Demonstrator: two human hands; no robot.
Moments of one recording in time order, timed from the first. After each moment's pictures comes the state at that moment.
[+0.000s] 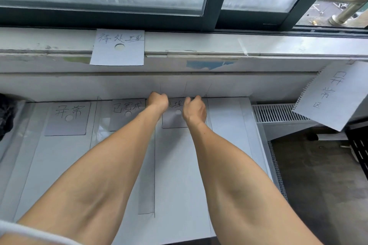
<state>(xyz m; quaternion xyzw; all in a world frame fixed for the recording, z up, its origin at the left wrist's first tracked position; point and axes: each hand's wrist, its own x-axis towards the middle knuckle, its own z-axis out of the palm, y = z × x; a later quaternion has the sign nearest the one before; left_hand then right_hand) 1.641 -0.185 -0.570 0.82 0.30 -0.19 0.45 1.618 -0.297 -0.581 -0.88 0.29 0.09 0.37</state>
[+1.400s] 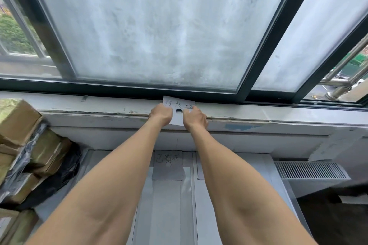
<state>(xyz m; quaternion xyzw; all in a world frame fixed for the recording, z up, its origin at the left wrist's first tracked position) 1.680 -0.014 -0.401 0.89 0.19 -0.12 0.41 1.680 -0.129 -0.423 -0.92 0.17 0.05 0.36</state>
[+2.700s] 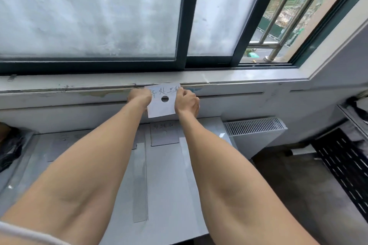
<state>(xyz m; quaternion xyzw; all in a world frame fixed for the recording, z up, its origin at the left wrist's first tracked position) 1.599 -0.169 -0.394 0.79 0.27 -0.12 0.54 1.571 -0.302 -0.414 -0.86 0.24 -0.09 0.43</state>
